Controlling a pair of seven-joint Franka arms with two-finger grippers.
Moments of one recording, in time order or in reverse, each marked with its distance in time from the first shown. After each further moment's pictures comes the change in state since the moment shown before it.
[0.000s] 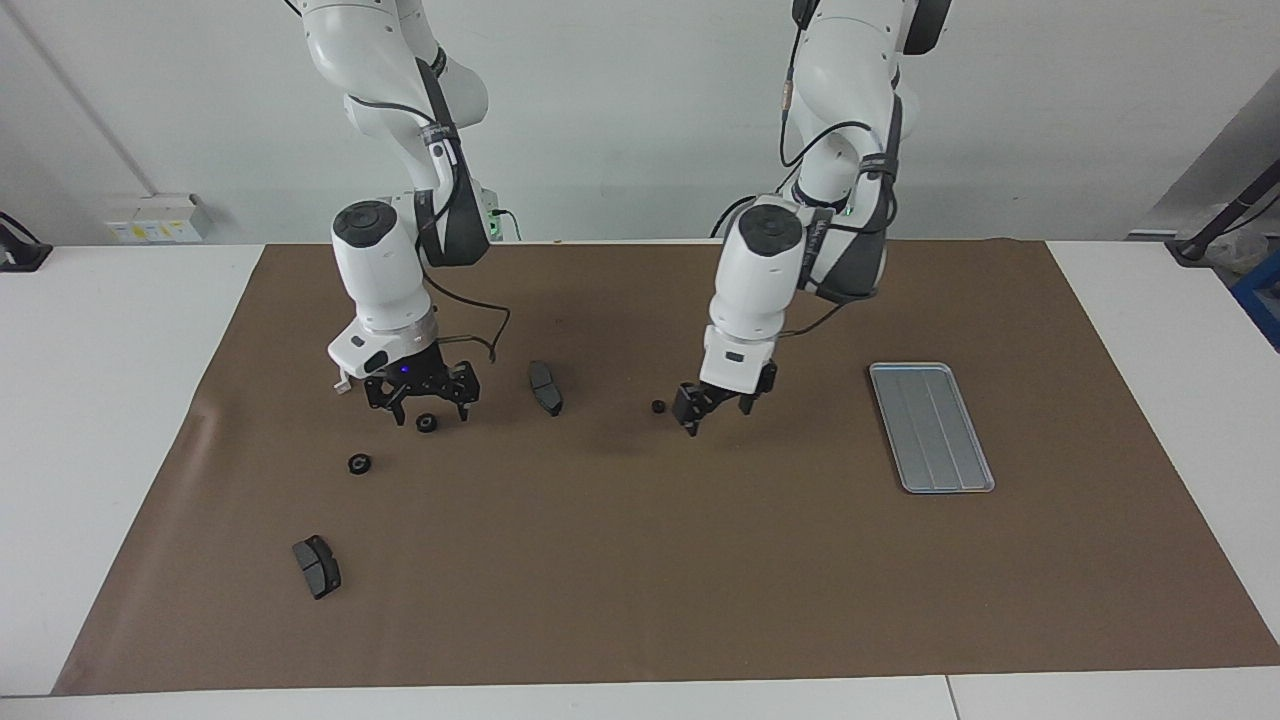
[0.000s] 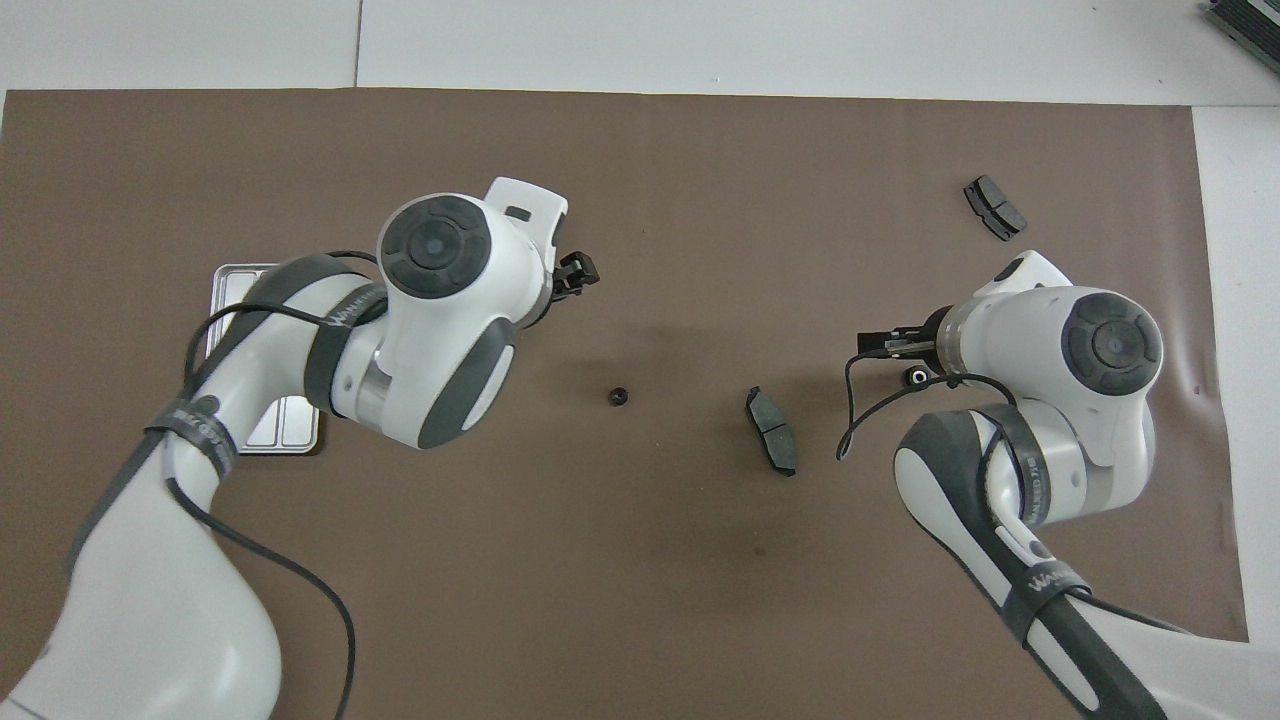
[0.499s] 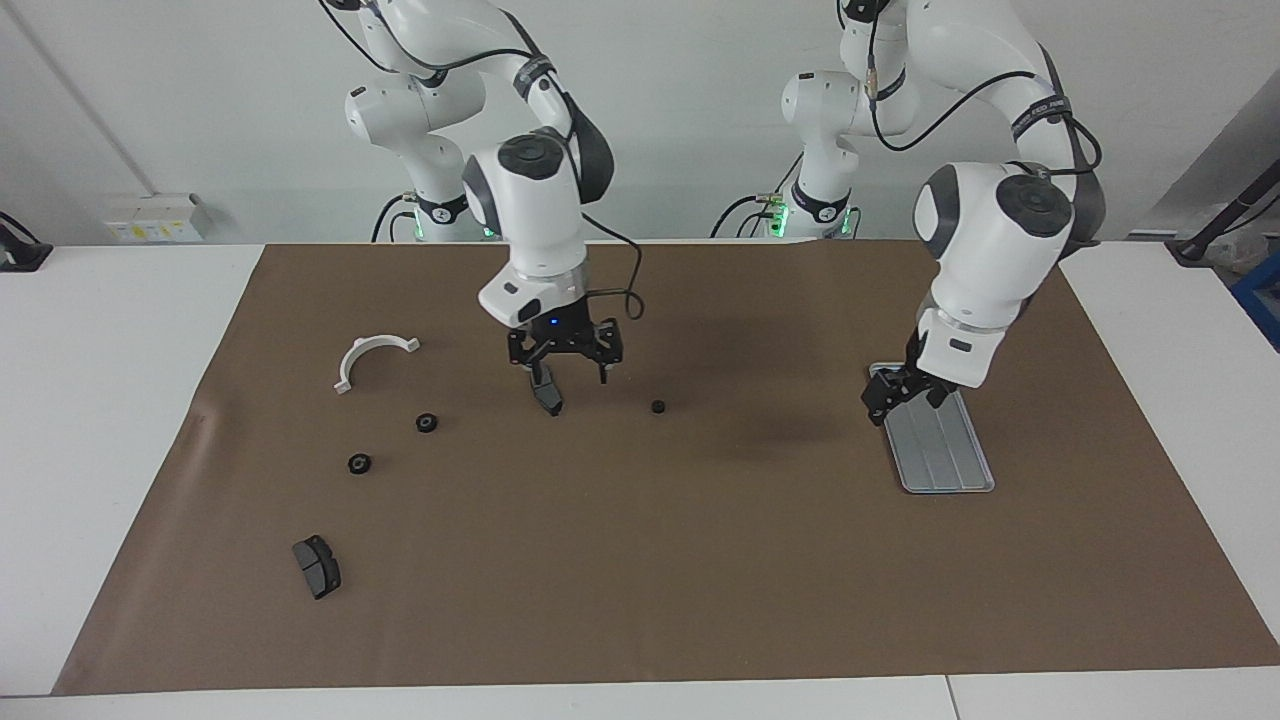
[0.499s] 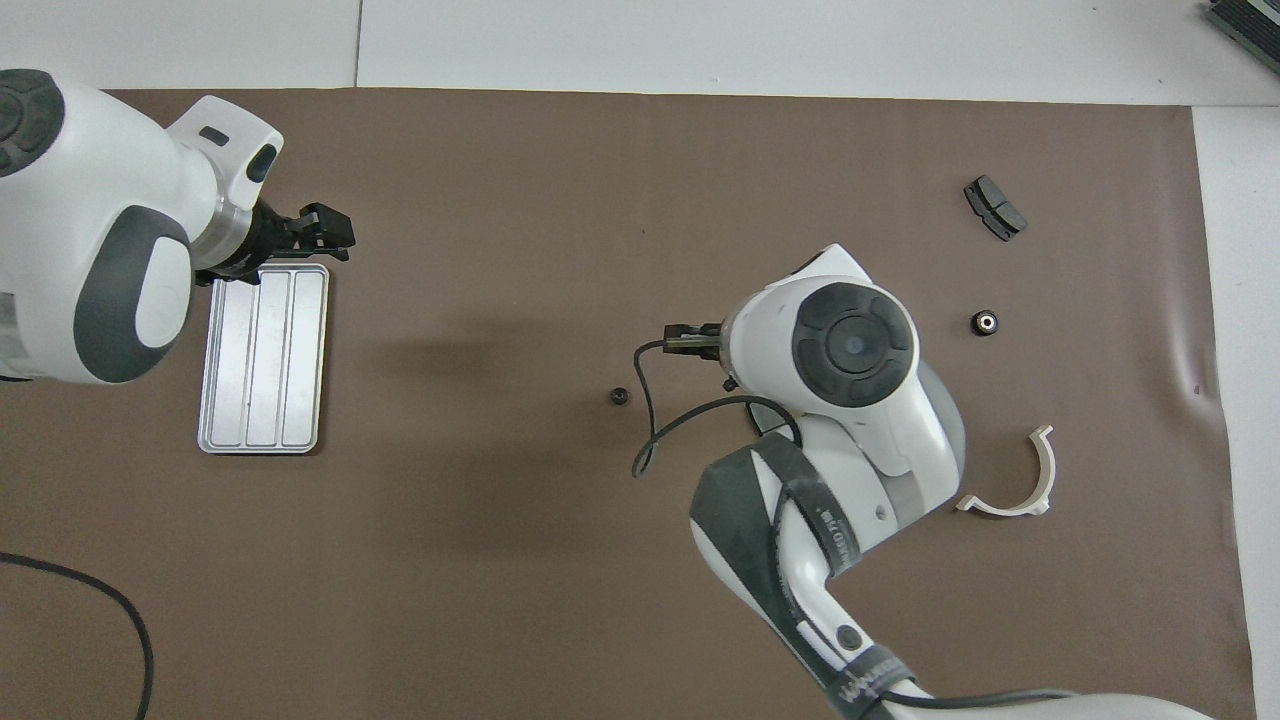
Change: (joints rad) left arm 0.324 -0.089 0.003 0.003 0.000 -0.179 0.541; right arm 0.340 0.114 0.008 0.292 -0.016 -0.173 0.456
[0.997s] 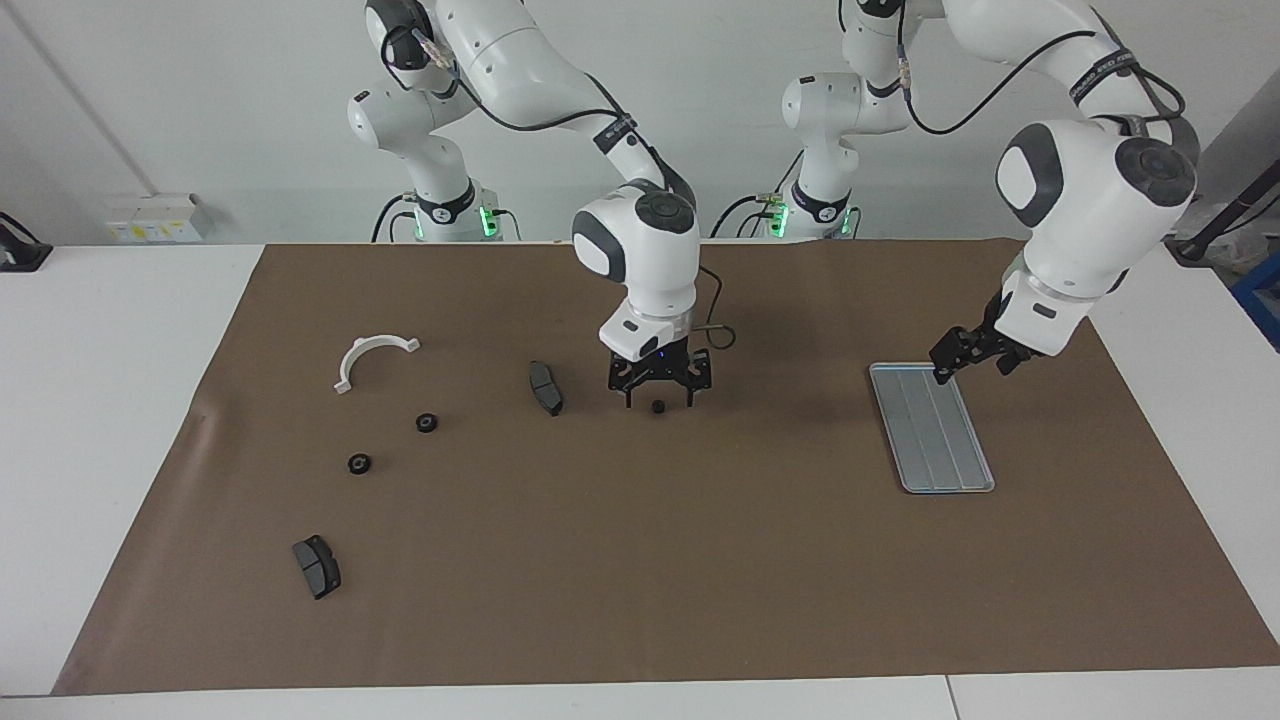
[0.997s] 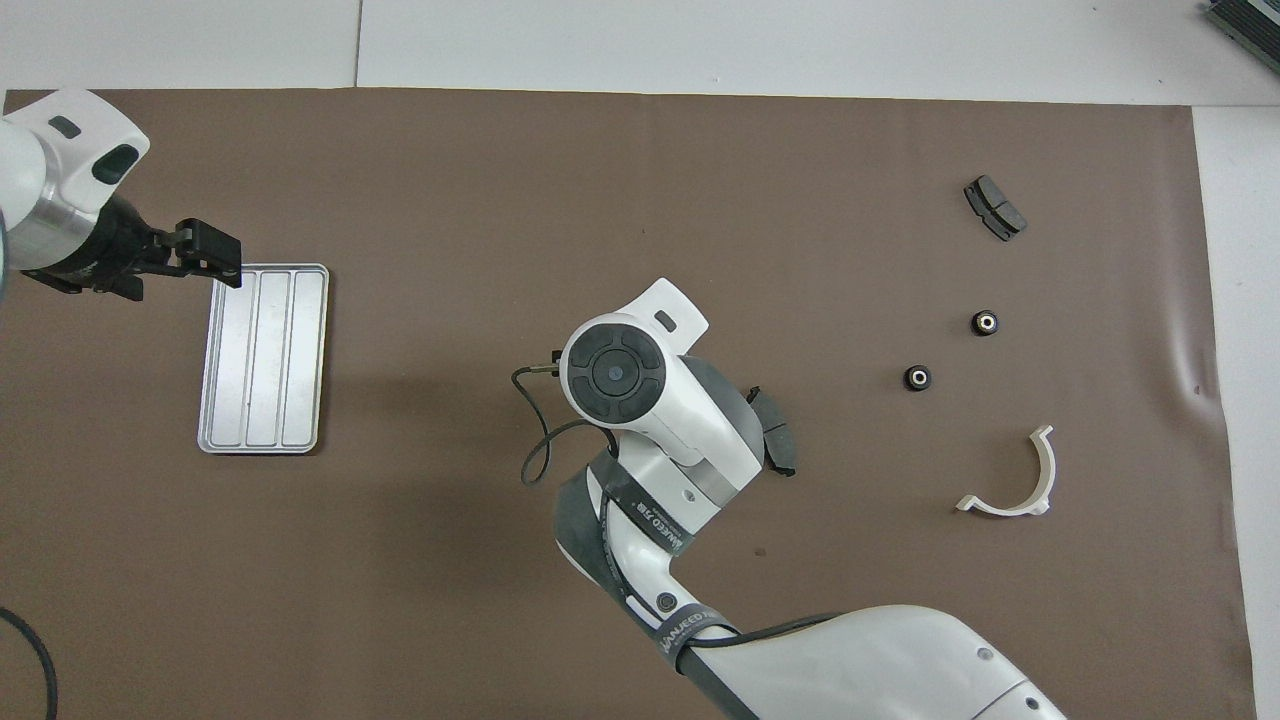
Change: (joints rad) left arm 0.085 -0.055 -0.007 0.145 0.001 -0.316 0.175; right arm 0.121 0.270 -0.002 0.176 -0.084 0.037 0.118
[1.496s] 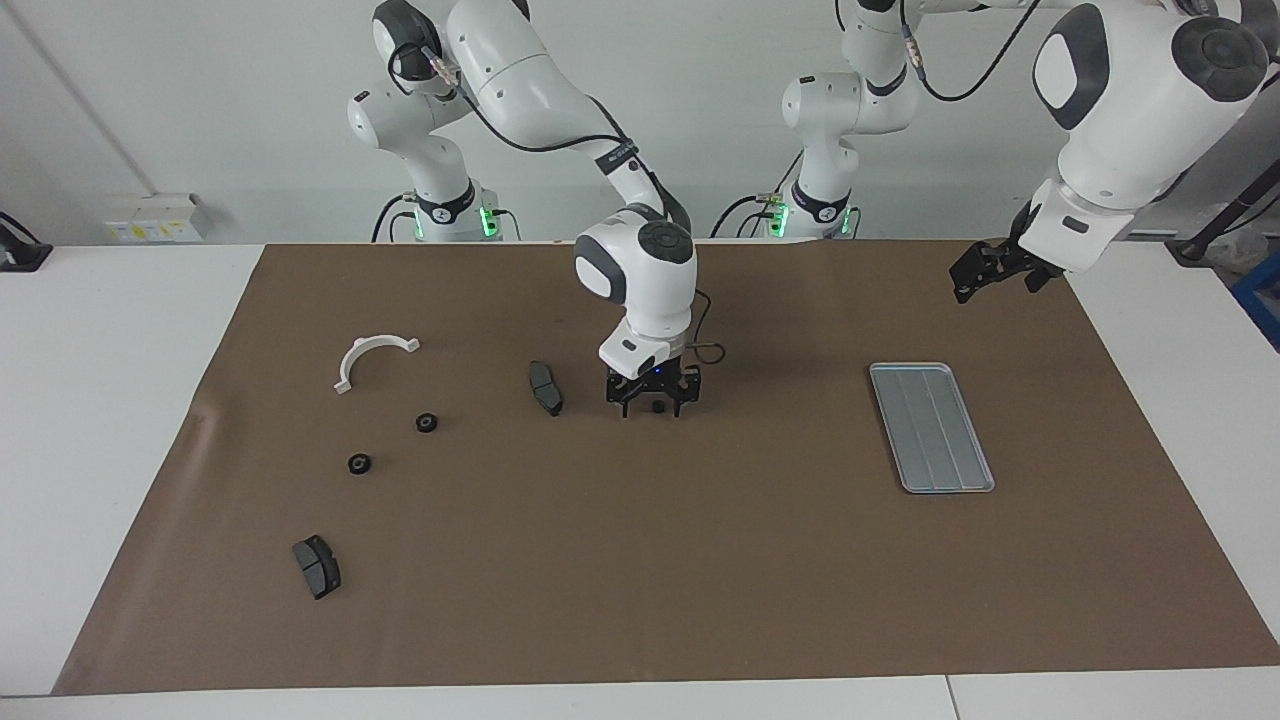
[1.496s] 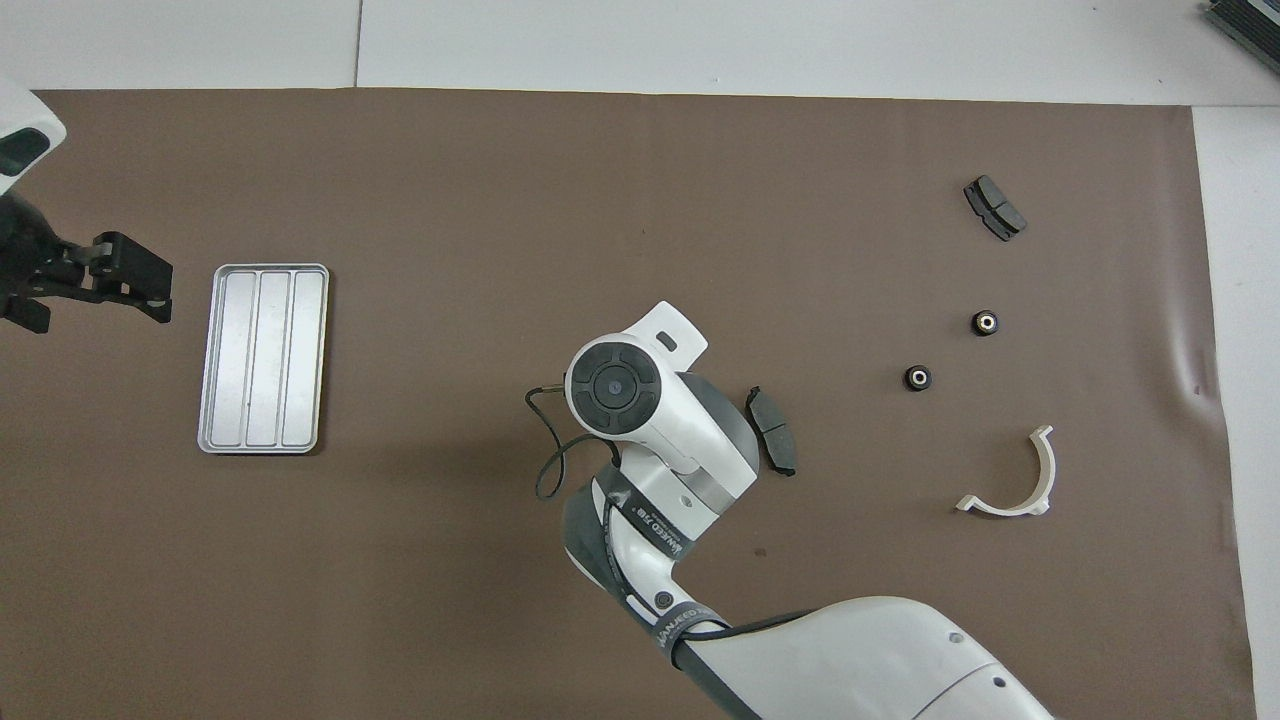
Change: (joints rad) left arm -0.008 -0.014 -0.015 0.189 0.070 -0.302 0.000; right arm 0.005 0.015 0.008 -0.067 -0.002 0.028 0.000
